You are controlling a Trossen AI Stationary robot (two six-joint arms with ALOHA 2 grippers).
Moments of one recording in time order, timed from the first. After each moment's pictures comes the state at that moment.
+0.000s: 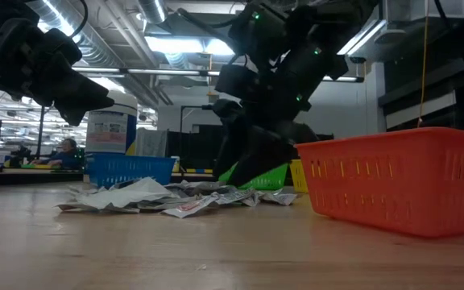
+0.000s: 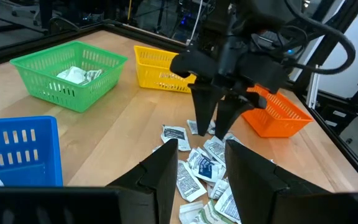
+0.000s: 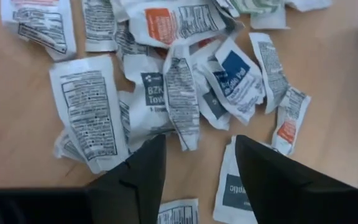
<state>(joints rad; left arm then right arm) 0.07 0.21 0.01 0.03 -0.01 -0.30 0.09 1.94 1.19 -0.12 0.06 -0.60</state>
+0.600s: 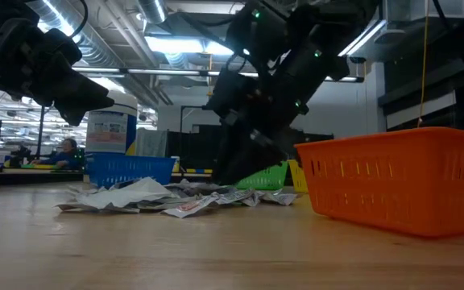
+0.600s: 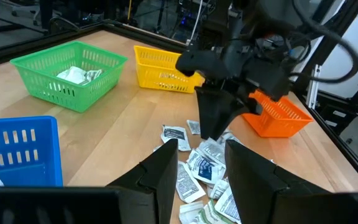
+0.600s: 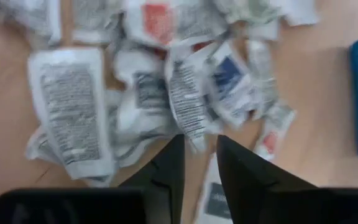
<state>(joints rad) 0.07 0.21 0.01 0.03 -0.01 -0.30 0.12 1.96 1.19 -0.08 0.15 -0.70</state>
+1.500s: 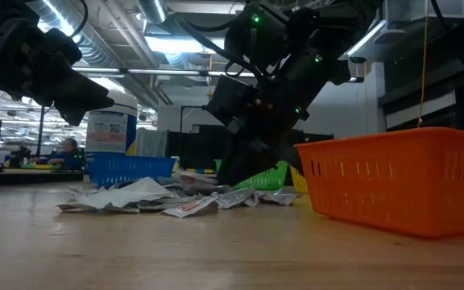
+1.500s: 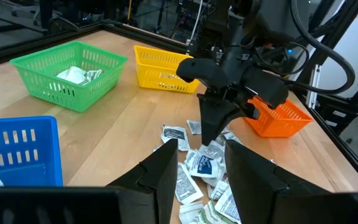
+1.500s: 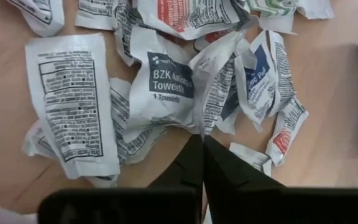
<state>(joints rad) 0.07 0.21 0.01 0.03 -0.01 -0.30 0.13 1.98 1.19 -0.07 0.17 -0.71</state>
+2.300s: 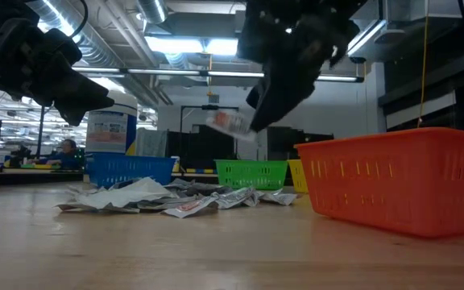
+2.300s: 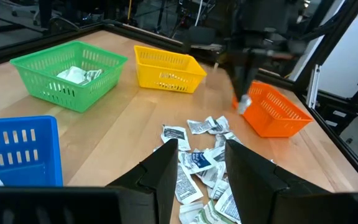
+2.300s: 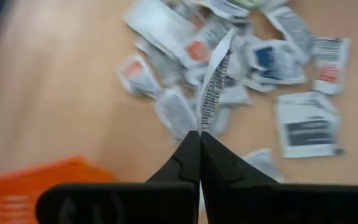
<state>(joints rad) 0.07 0.21 0.01 0.03 -0.01 -0.30 0.05 1.75 1.20 -0.37 -0.24 -0.06</state>
